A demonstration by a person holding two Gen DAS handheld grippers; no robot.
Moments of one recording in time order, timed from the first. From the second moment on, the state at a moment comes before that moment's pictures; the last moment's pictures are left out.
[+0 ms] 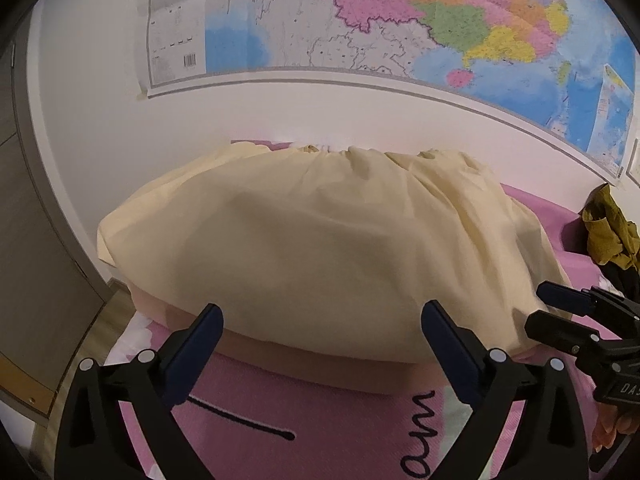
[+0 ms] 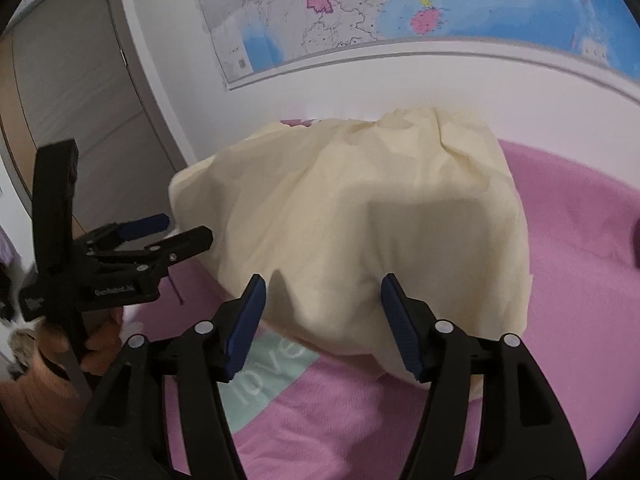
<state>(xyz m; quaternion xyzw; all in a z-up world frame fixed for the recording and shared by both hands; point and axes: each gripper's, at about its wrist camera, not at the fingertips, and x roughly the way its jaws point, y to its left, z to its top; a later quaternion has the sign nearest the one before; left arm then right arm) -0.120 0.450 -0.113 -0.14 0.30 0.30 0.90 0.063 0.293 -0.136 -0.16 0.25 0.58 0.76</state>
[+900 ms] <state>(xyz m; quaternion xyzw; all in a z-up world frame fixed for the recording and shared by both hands) -0.153 0.399 -0.096 -0.13 0.25 0.35 0.89 0.023 0.249 -0.130 -0.15 0.18 0.57 0.79</state>
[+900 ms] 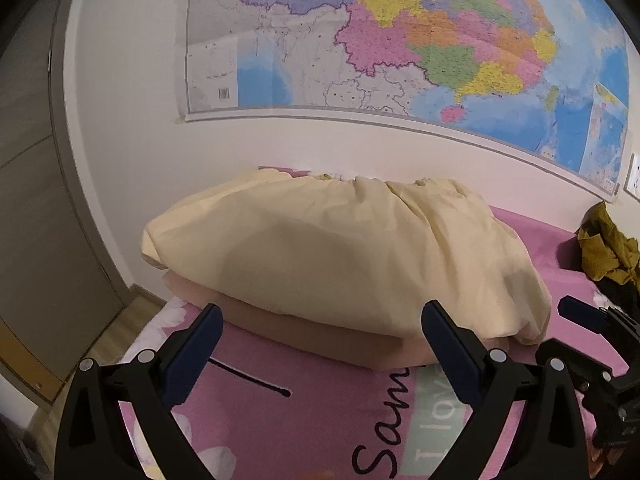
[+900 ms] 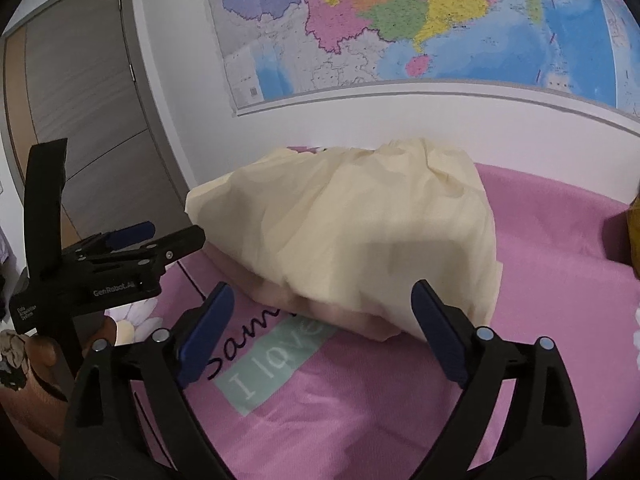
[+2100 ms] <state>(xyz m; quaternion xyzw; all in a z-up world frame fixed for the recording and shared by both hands) -0.186 0.352 -0.091 -0.13 0.23 0.35 0.90 -0.013 0.203 -0.137 -0.16 0.16 0.57 0.80</state>
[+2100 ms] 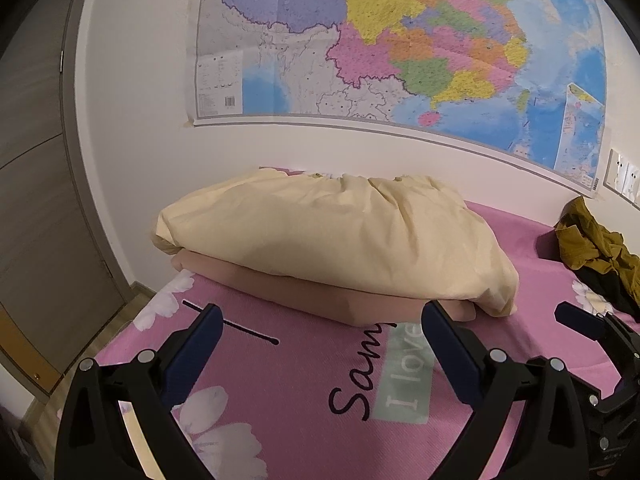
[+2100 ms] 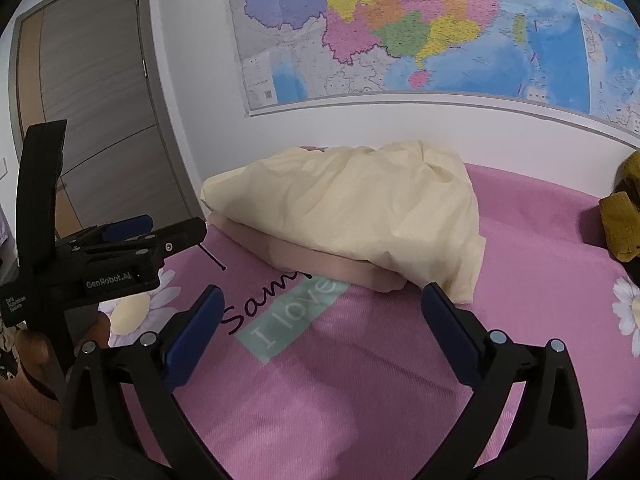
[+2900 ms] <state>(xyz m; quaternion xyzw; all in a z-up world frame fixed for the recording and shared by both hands) -0.187 0.337 -0.089 -0.11 0.23 0.34 0.91 -0.018 0.191 -0.137 -0.15 0.15 0.57 0.80</state>
